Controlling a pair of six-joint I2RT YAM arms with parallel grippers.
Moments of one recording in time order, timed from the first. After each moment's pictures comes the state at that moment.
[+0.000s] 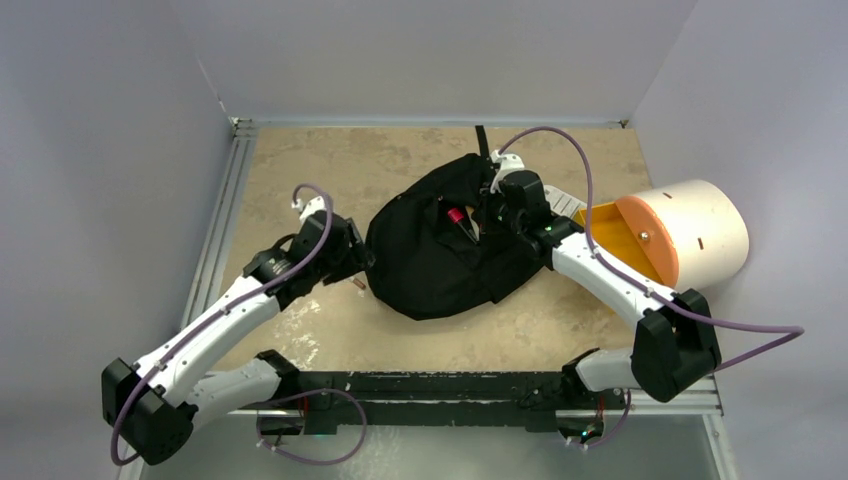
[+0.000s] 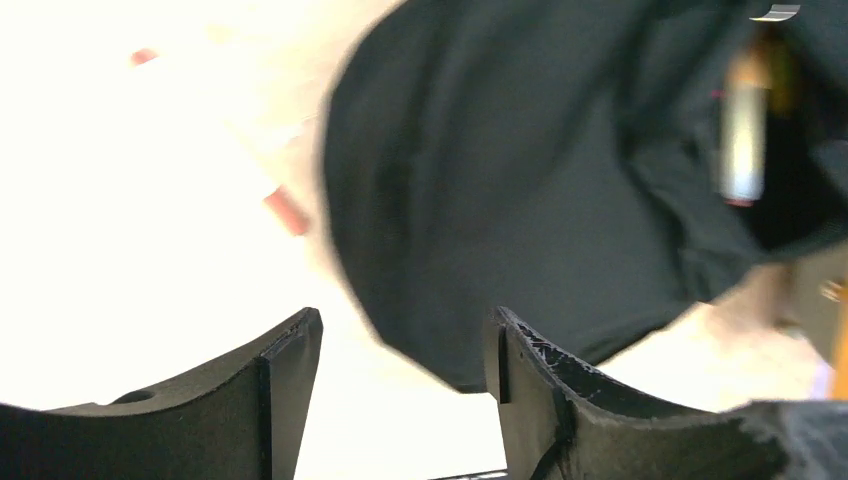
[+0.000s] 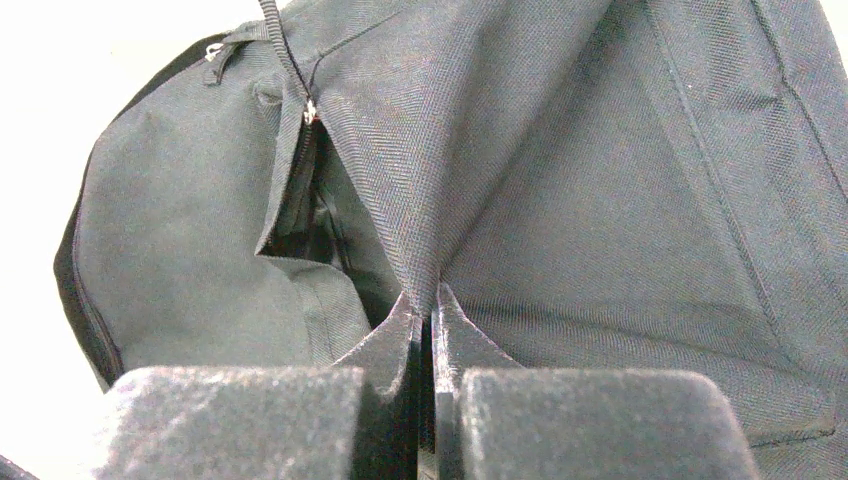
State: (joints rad) left arm -0.62 1.03 0.89 -0.61 -0.17 -0.88; right arm 0.51 1.35 0.96 -0.17 -0.02 0.33
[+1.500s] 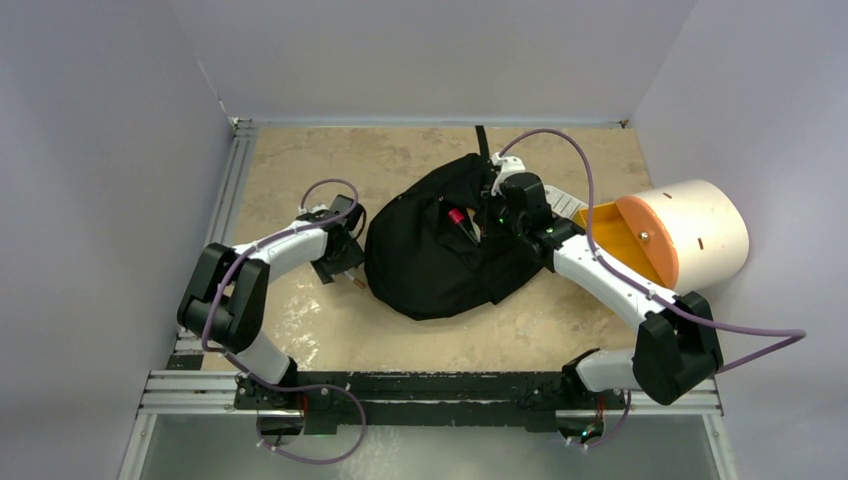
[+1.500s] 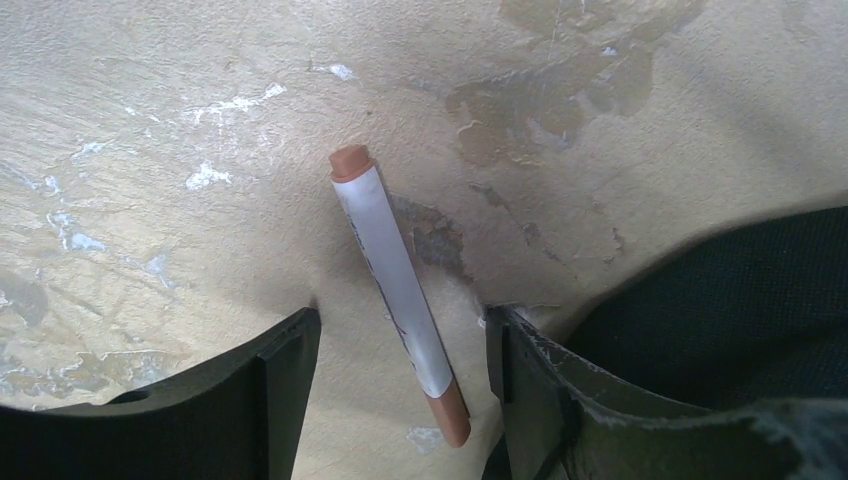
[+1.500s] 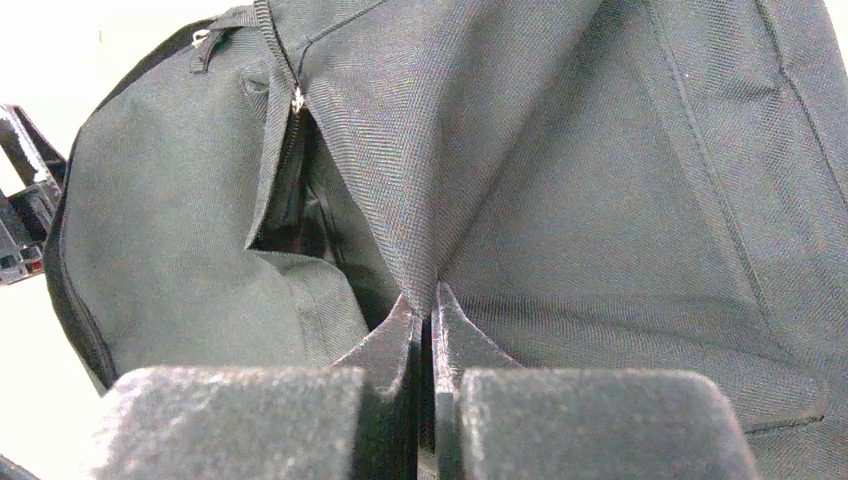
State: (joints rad) left arm -0.39 1.61 0.92 -0.60 -0.30 -0.98; right arm 0.51 1.34 0.94 -0.18 -0.01 0.32
